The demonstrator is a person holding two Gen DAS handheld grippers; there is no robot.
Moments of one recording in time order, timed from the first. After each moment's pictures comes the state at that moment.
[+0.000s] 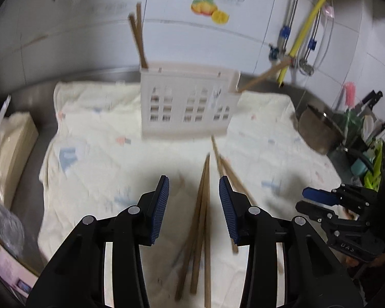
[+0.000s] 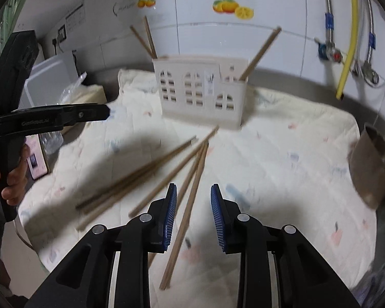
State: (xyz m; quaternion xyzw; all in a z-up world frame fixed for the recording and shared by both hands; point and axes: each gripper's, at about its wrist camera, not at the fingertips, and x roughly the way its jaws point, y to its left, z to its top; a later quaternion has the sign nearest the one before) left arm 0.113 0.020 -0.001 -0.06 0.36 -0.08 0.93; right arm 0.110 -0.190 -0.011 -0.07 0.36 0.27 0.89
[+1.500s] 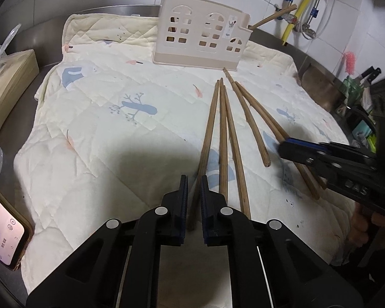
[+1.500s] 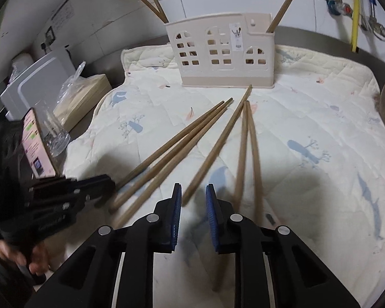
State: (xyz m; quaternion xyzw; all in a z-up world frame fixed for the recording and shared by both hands) left arm 0.059 0.048 -0.089 -0.08 0.42 -0.10 0.90; right arm 0.098 -0.126 -0.058 0.00 0.43 0.26 0.87
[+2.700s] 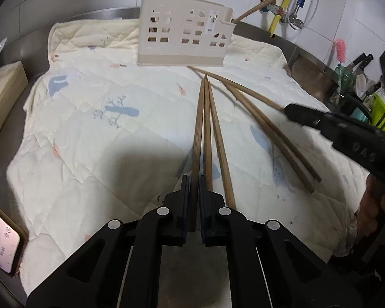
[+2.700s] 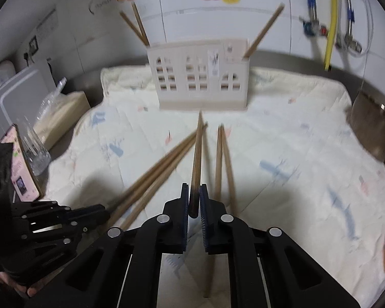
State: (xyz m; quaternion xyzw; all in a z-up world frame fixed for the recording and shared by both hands) left arm 0.060 0.029 -0.083 -0.05 0.41 -0.12 0.90; right arm 0.089 -0.131 -0.031 -0.02 0.37 0.19 0.91
